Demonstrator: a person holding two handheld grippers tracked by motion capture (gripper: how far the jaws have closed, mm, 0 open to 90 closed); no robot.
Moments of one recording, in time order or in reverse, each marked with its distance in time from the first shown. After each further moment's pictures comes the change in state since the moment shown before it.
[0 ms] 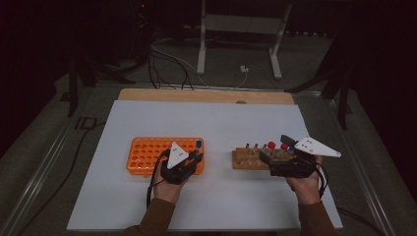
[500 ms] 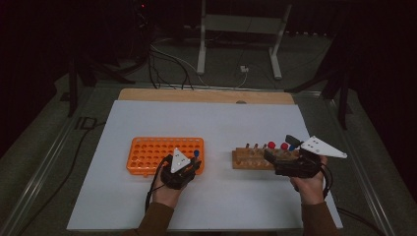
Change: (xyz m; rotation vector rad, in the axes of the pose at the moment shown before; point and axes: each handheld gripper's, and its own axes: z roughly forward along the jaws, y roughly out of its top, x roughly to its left) left arm -0.001 -0.020 0.006 0.103 0.020 0.029; right arm -0.009 -0.003 -0.007 -0.015 -0.019 0.025
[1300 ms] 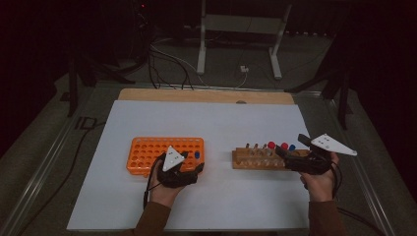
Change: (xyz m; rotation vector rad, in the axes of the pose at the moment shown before) left arm 0.008 0.006 -0.013 -0.084 -0.035 -0.075; right arm -0.031 -0.004 -0.010 0.030 -0.124 0.039
